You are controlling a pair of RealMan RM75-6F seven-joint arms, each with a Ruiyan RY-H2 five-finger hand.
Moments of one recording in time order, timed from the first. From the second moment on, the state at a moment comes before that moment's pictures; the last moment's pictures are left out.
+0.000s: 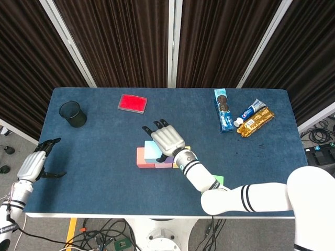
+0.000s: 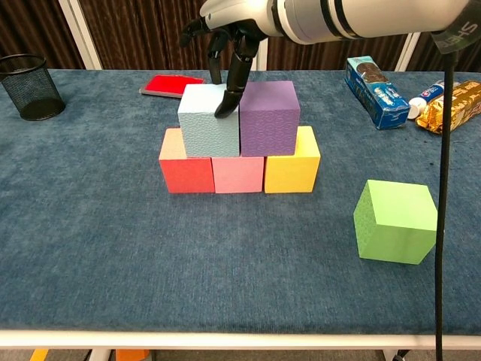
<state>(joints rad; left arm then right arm) -0.31 -1.22 -0.05 -1.36 1.41 1.12 -0.48 1.40 -1.40 0.20 -1.78 -0.32 0.90 -0.65</state>
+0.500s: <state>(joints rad) -0.31 -1.22 -0.05 -1.36 1.42 1.13 -0.48 1.40 -1.39 0.19 -1.78 -0.33 0.87 -0.63</state>
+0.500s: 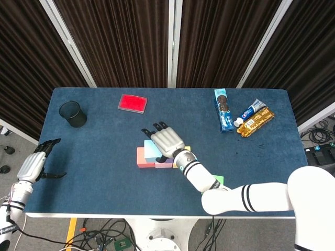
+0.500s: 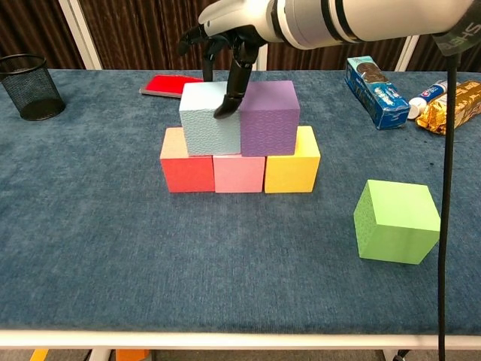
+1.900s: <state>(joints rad) -0.31 -1.22 -0.04 -1.36 1.42 1.13 -0.48 1.39 -1.39 0.18 -1.78 -0.38 0.89 -0.58</state>
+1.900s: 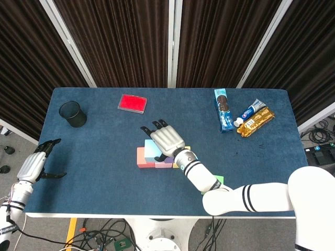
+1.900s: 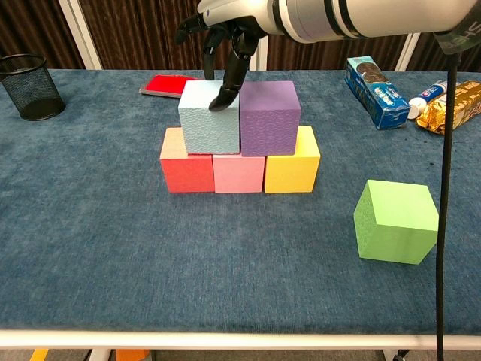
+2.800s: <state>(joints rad) -0.31 -1.22 -0.04 -1.35 1.42 1.13 -0.49 1.39 -1.39 0.18 -1.78 -0.39 0.88 -0.58</state>
